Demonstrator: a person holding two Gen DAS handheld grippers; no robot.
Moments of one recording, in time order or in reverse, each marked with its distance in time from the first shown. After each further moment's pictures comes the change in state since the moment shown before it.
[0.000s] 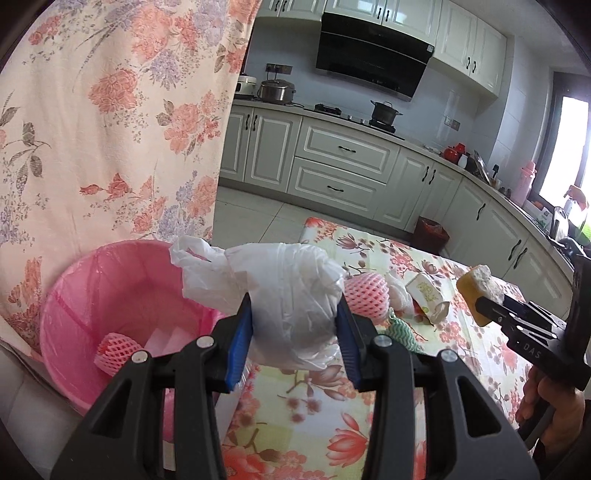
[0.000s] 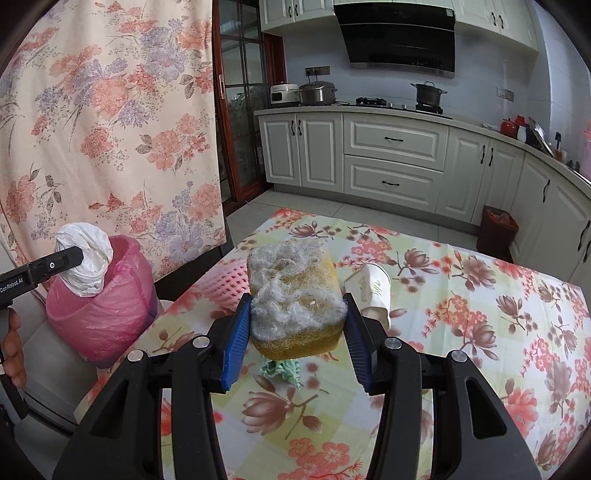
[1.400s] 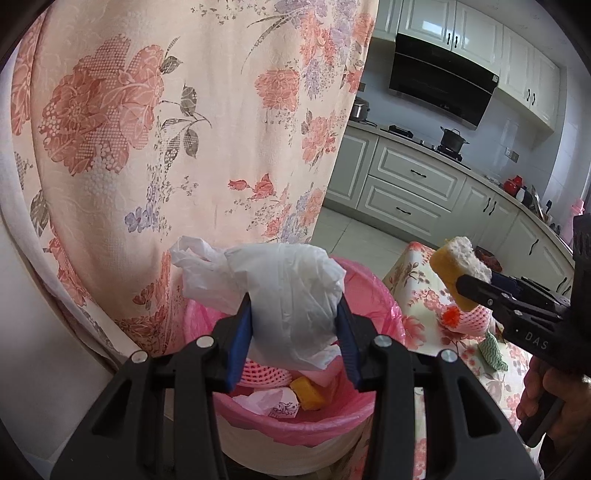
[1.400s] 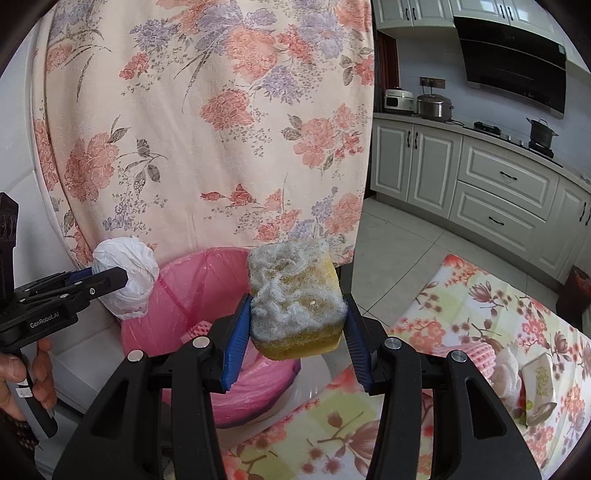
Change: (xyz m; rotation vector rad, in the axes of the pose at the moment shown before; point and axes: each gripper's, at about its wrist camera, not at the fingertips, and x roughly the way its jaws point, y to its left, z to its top) left arm -0.046 0.157 -0.002 -0.118 -0.045 0.199; right arm 0.073 0.219 0.056 -0.215 0.017 0.303
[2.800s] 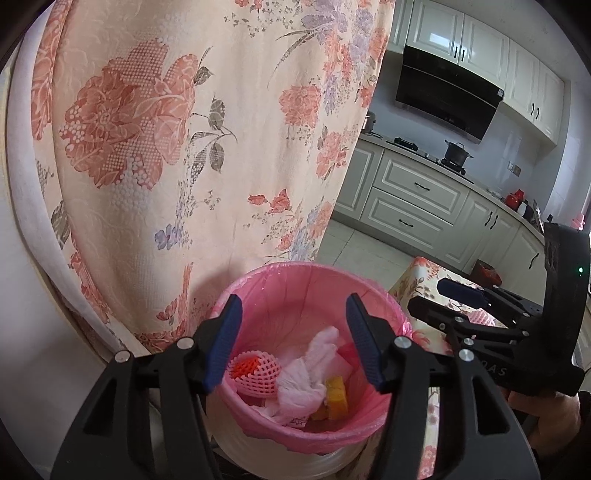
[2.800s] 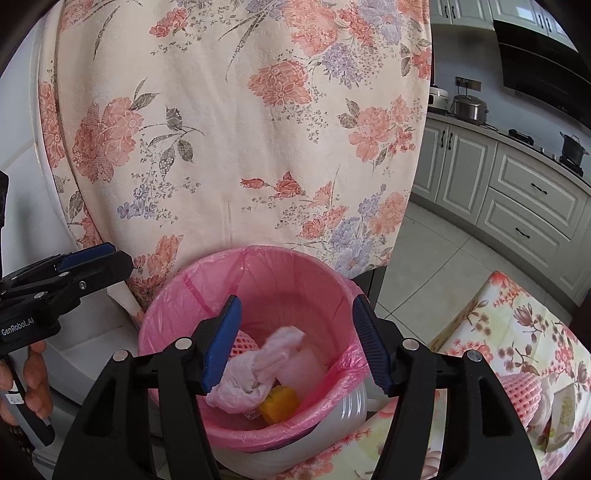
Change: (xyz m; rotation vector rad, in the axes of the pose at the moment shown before) left arm -0.007 0.021 0.010 -0.036 -0.034 -0.004; right arm 0.042 0.043 0.014 -0.065 0.043 0.055
